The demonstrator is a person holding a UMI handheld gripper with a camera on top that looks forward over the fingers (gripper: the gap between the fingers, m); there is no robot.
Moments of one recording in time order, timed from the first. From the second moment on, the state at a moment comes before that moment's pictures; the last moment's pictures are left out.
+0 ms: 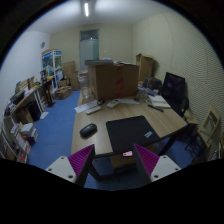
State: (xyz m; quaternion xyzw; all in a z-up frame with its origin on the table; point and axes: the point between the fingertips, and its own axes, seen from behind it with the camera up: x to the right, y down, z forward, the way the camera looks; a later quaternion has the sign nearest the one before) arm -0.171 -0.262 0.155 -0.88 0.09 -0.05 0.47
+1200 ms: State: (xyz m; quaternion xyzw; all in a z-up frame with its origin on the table) arm -0.277 0.019 -0.017 -0.90 -0.04 0.02 0.44
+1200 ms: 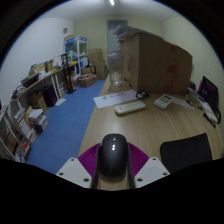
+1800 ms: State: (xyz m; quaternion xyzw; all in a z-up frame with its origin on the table) arm -0.115 -0.035 0.252 -0.81 -0.02 -0.07 0.59
